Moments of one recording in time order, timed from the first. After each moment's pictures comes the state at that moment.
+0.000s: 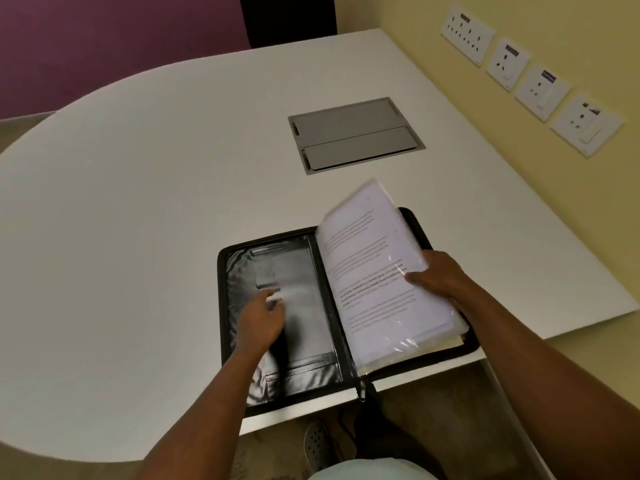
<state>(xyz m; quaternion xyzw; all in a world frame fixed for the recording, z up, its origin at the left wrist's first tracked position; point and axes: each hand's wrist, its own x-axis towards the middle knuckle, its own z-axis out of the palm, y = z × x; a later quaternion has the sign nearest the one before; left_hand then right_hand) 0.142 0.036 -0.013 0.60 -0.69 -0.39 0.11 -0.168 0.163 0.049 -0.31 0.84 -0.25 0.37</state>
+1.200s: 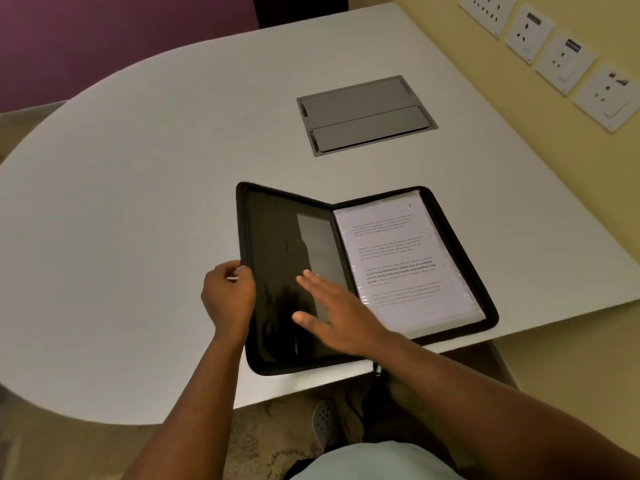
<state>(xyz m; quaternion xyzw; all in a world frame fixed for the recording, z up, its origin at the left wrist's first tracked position) 0.160 0.051 0.053 0.69 -0.55 -0.34 0.33 0.003 0.166 0.038 -0.63 0.66 -0.24 0.33</state>
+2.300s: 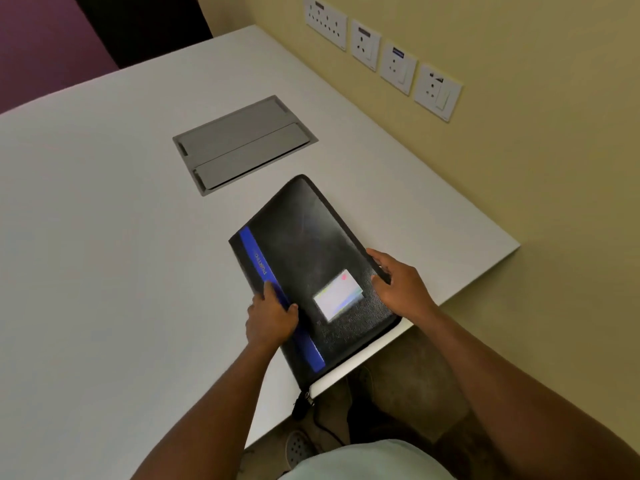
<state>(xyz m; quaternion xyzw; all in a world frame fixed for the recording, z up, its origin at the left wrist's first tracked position) -0.033 0.099 -0.020 0.51 -0.80 -0.32 -0.08 -0.213 0.272 0.035 -0.29 0.83 -0.37 0.28</state>
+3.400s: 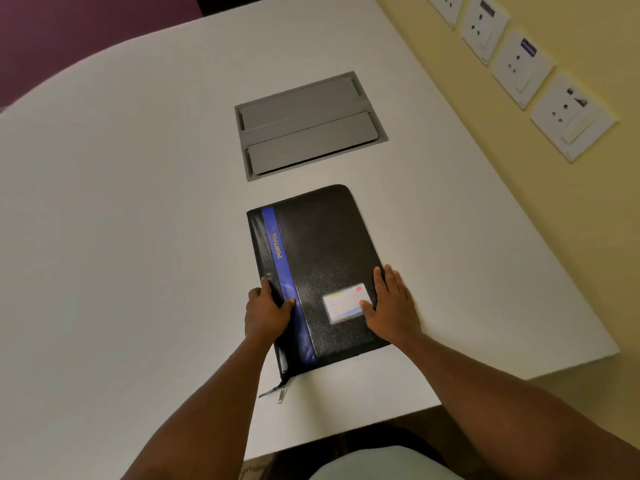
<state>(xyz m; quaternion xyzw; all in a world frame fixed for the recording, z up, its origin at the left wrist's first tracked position) -0.067 0.031 -0.051 0.63 -0.70 -0.32 -0.05 -0.277 0.168 -0.087 -0.46 0.85 -0.10 0.24</state>
